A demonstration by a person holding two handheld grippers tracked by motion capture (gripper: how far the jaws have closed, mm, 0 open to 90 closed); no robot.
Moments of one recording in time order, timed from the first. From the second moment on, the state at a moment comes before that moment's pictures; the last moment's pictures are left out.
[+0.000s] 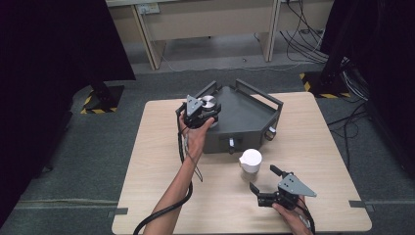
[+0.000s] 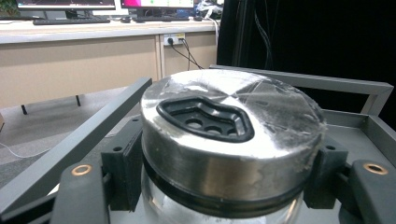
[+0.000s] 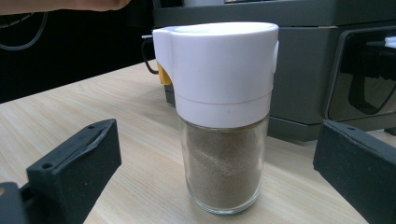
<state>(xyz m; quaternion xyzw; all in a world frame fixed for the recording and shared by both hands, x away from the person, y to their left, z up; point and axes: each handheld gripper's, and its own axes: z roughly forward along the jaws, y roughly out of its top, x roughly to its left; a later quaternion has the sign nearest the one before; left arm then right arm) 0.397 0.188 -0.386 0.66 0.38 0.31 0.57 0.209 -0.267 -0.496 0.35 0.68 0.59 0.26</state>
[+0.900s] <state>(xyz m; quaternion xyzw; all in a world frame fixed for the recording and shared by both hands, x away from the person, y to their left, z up) 0.377 0.202 -0.371 0.66 0.37 0.28 0.59 0.208 -0.267 -0.495 0.35 0.68 0.59 0.26</state>
